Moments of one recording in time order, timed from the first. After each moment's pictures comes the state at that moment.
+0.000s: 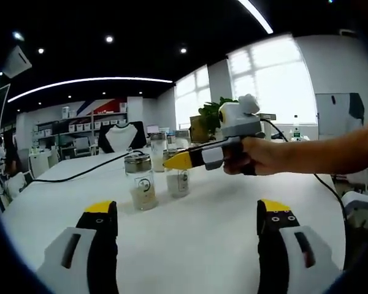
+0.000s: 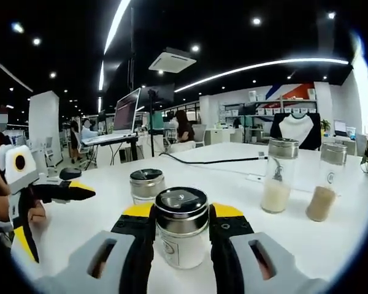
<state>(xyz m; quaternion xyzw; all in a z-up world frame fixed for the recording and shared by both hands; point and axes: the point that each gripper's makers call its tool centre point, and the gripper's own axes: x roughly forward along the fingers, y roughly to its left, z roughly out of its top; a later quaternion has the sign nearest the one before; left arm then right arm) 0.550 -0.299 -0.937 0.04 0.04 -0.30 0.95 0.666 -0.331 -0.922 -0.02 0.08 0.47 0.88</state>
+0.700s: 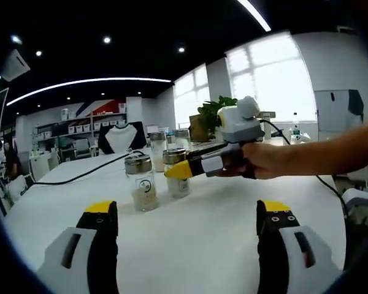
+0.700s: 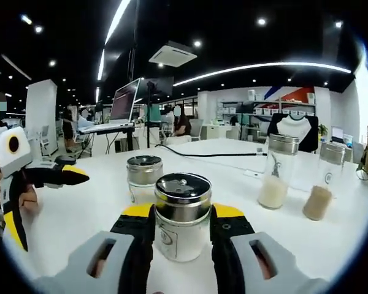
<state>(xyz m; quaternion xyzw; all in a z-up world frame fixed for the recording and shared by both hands) 0.550 -0.296 -0.935 0.05 0.04 -0.30 0.95 0.667 -0.331 -0.937 -0.06 0.09 0.46 0.88</state>
